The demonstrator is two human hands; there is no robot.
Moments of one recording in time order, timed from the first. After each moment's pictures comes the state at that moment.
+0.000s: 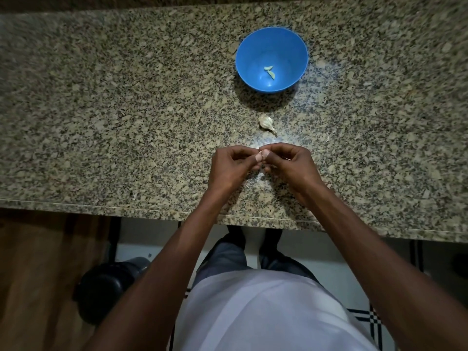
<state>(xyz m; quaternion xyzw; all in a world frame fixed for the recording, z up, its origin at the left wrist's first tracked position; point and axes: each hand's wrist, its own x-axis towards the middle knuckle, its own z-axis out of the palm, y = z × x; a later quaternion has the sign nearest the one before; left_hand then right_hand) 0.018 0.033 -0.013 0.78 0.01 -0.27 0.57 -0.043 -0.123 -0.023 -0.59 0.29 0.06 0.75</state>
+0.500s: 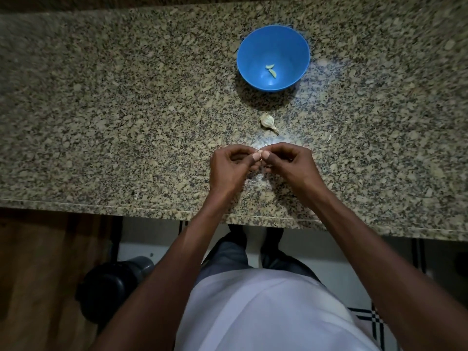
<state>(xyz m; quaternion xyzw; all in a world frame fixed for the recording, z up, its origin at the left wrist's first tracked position) 0.014 0.035 -0.022 0.79 0.01 -0.21 0.57 -0.046 -0.122 -0.032 -0.65 0.24 0.04 0.72</state>
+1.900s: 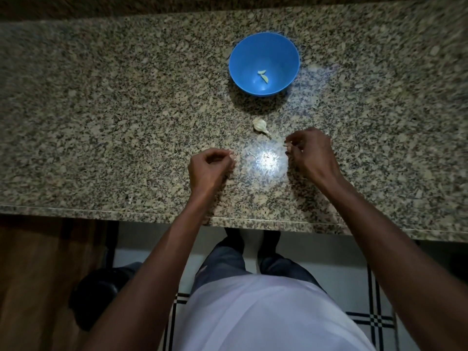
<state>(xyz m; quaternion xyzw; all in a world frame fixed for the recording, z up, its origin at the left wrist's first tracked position) 0.028 0.055 -0.031 0.82 0.11 -0.17 0.53 -0.034 -0.179 -0.027 -0.91 0.20 0.00 0.35</state>
